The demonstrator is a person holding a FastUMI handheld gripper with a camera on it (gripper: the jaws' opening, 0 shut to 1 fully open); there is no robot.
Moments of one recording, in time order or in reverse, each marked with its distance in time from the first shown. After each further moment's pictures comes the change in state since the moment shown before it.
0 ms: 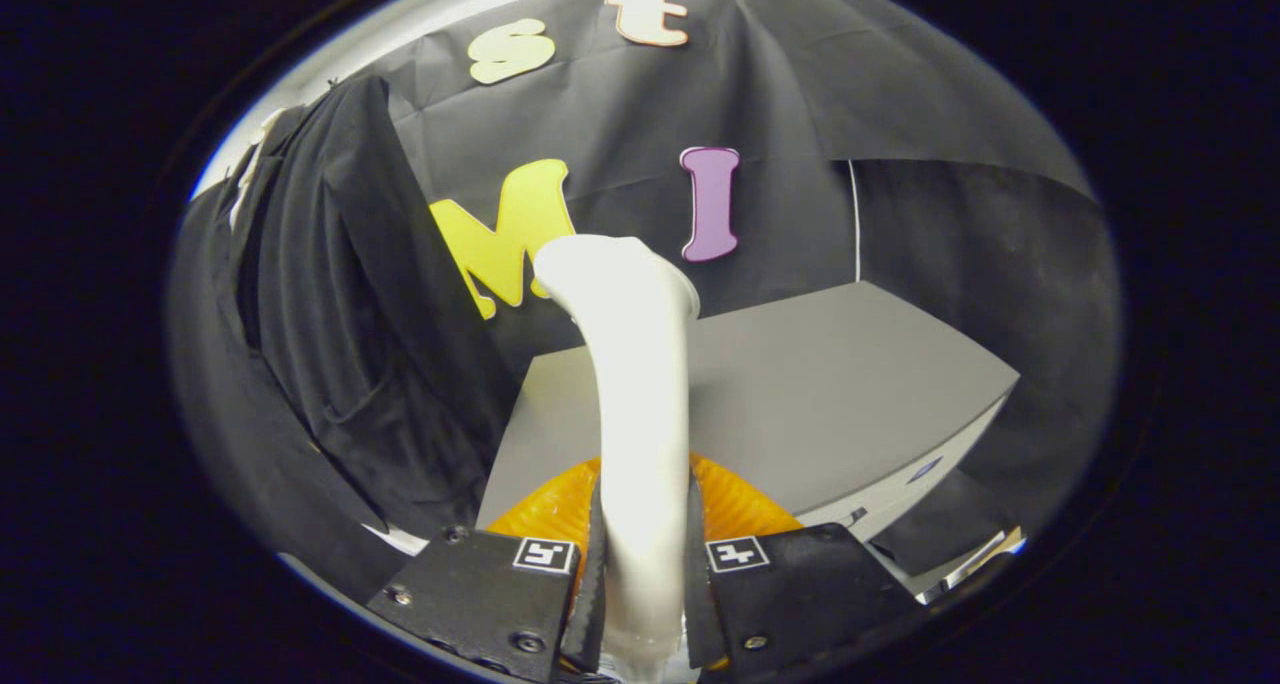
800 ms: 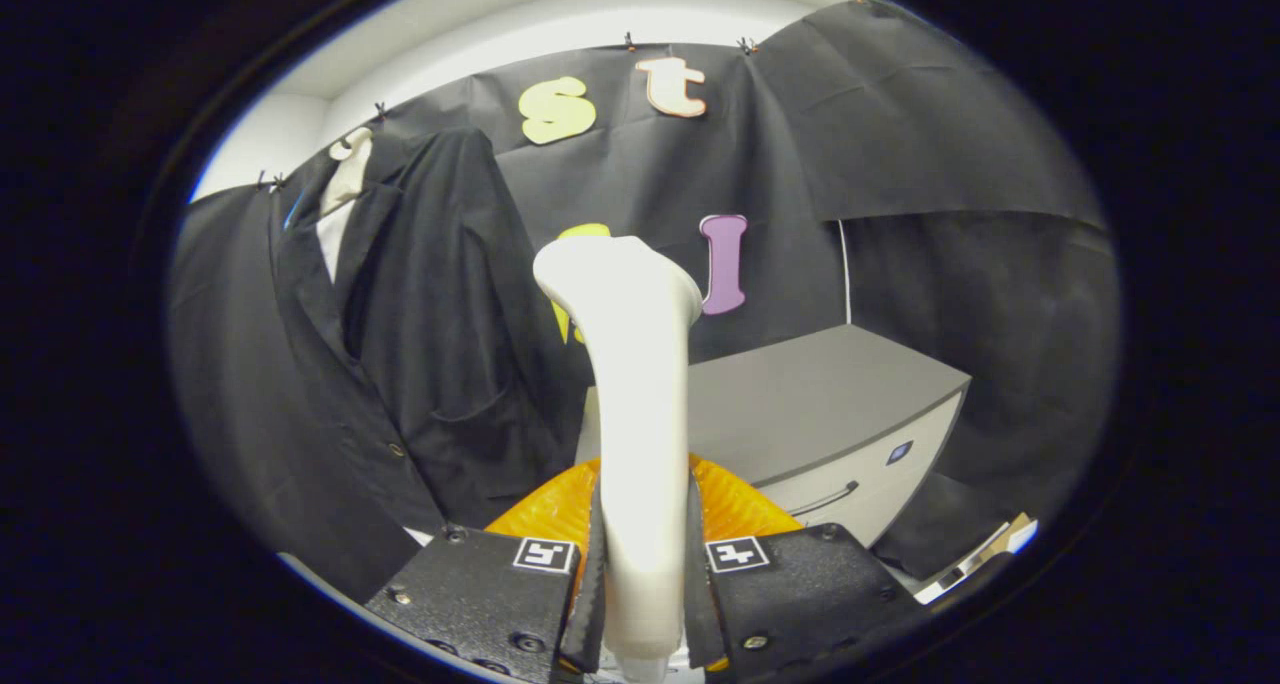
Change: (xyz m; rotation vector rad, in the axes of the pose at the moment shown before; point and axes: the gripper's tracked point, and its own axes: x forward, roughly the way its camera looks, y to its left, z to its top) arm -0.124 0.063 -0.015 -0.001 -0.197 0.026
